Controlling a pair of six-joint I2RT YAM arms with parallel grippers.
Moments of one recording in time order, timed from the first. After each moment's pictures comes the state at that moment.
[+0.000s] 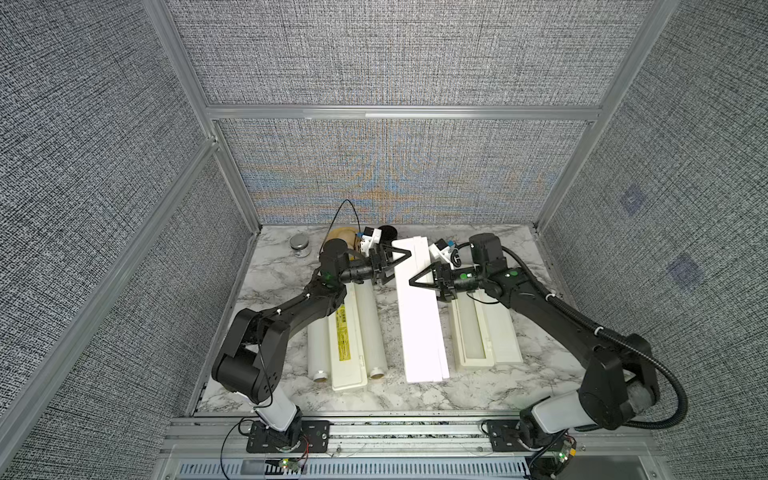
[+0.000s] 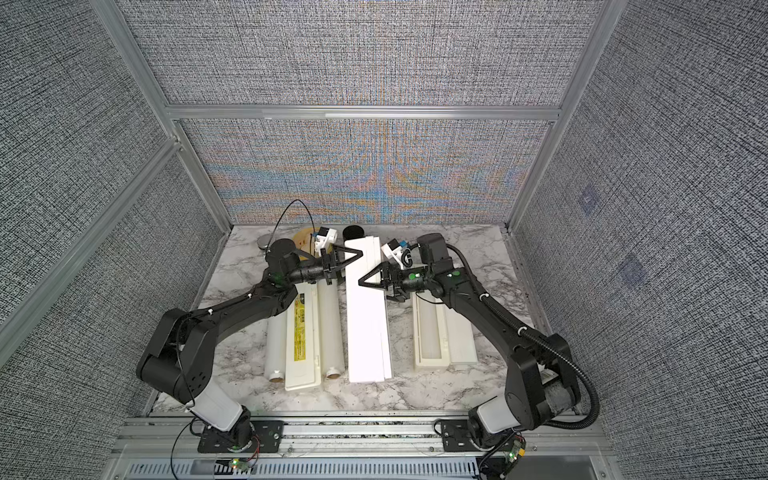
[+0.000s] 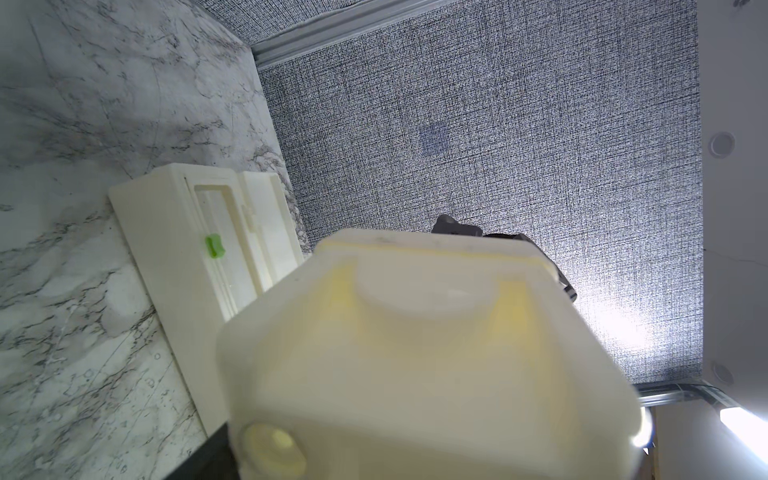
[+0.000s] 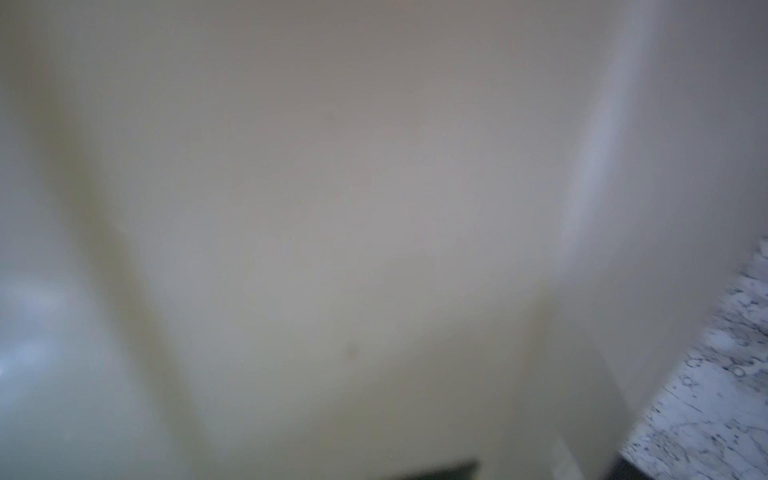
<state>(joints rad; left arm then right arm) -0.45 1.65 0.98 0.67 0.97 -1.30 0.42 1.47 1.16 -0.32 -1.04 0.68</state>
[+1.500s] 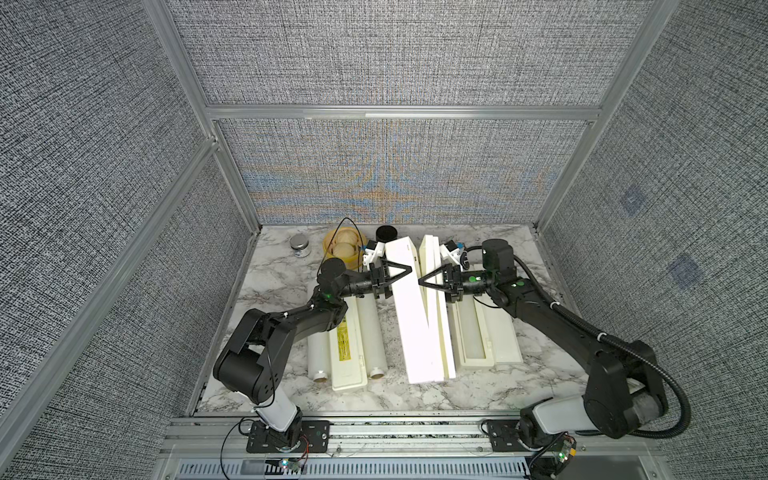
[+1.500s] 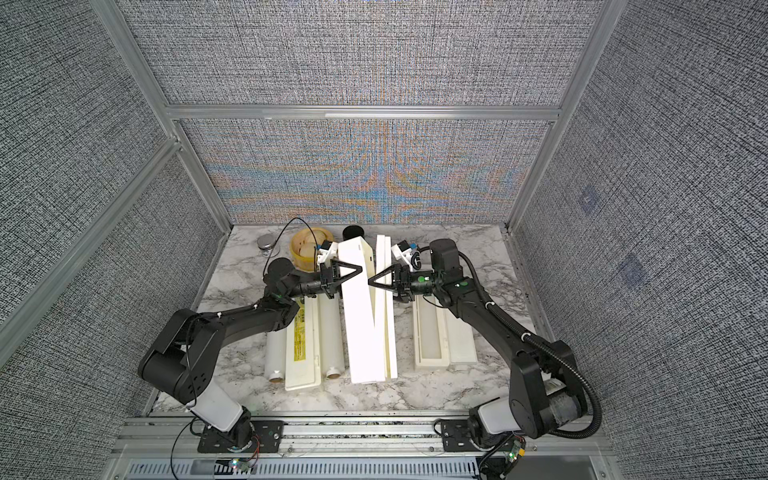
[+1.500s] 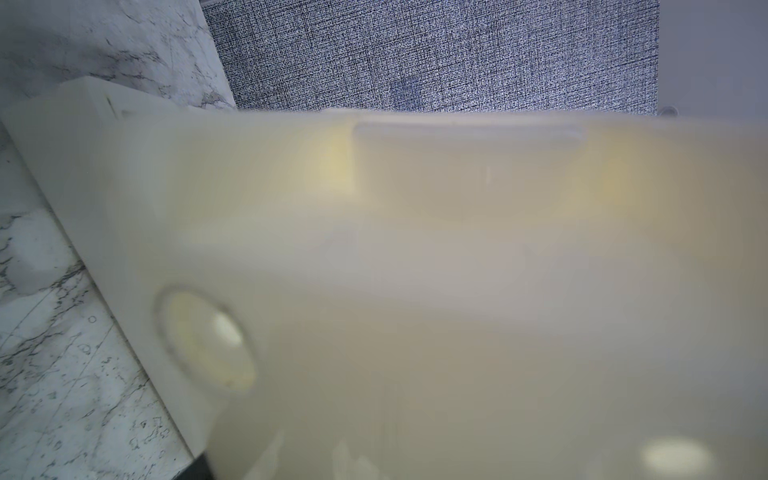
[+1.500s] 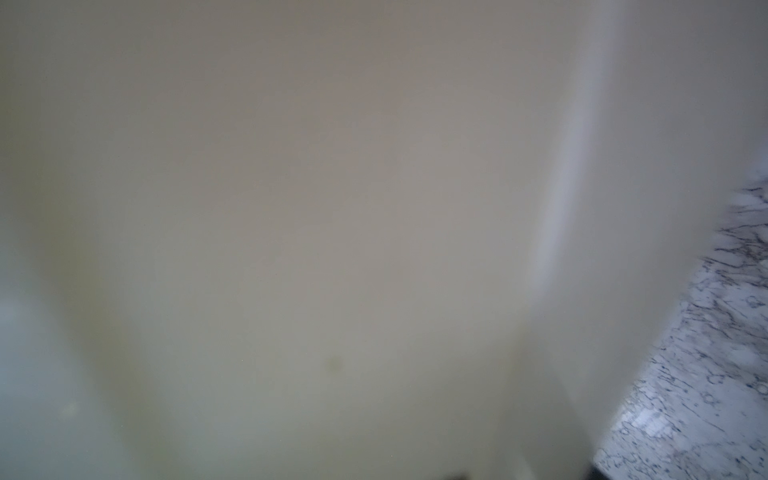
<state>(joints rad) -0.47 1.66 0.81 1.03 1.02 -1.49 0.34 1.42 1.00 -0.04 -1.13 0.83</state>
